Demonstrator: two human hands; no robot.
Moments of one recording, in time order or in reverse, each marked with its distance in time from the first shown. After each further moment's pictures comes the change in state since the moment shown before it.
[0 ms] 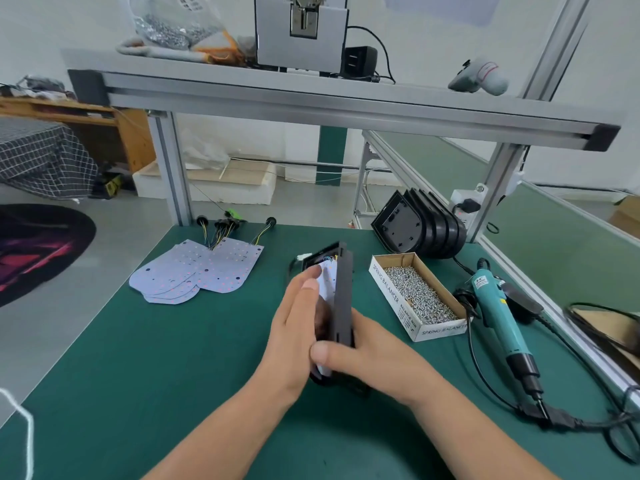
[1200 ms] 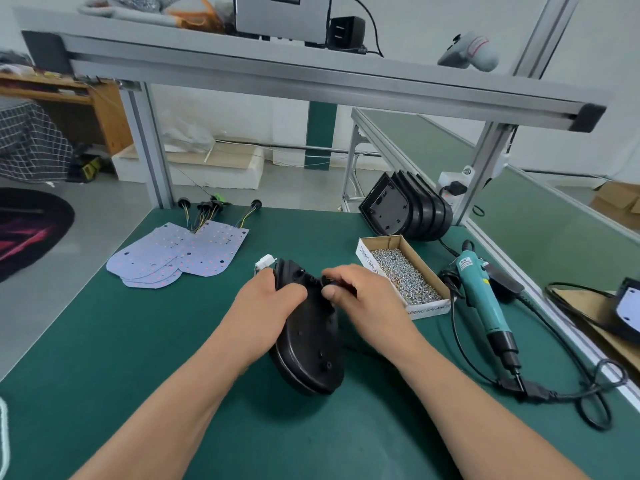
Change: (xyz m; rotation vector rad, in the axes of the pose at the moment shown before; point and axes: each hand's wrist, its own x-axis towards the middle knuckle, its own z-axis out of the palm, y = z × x) left_hand 0.018 0.011 -0.036 0.478 -0.078 -0.193; right_hand 0.019 0.020 -0.030 -0.576 0.407 -0.105
